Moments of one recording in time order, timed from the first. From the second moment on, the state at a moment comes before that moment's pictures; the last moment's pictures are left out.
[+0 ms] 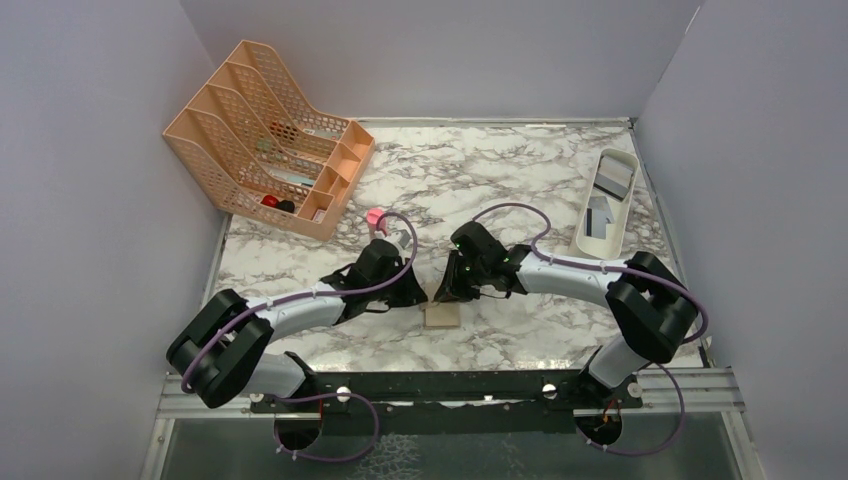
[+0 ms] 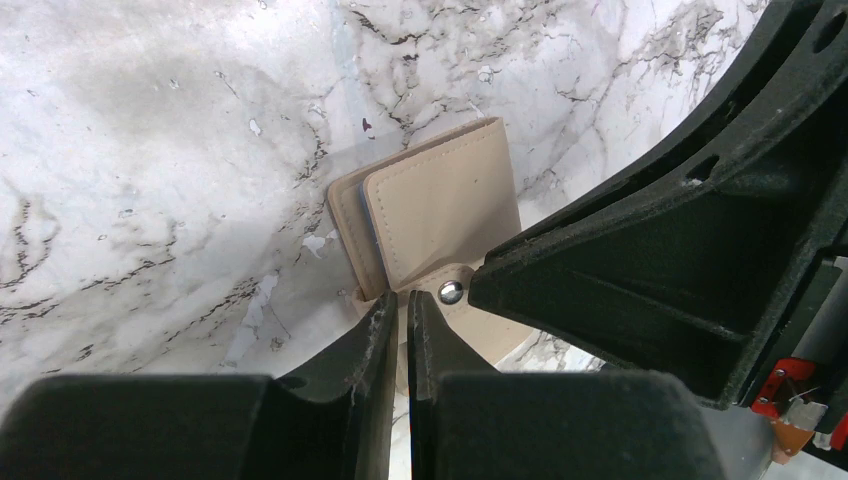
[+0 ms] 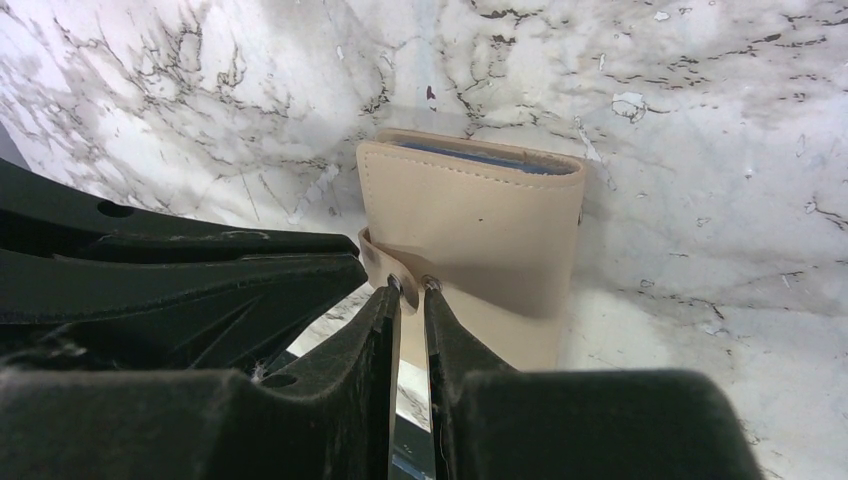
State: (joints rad) left arm -0.72 1.33 0.50 0.11 0.21 -0.75; right arm 0.84 1.60 0.87 -0.22 -0.15 0.98
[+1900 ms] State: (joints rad) left arm -0.72 1.38 0.48 0.18 0.23 -0.75; right arm 0.84 1.64 0.89 -0.23 -0.17 0.98
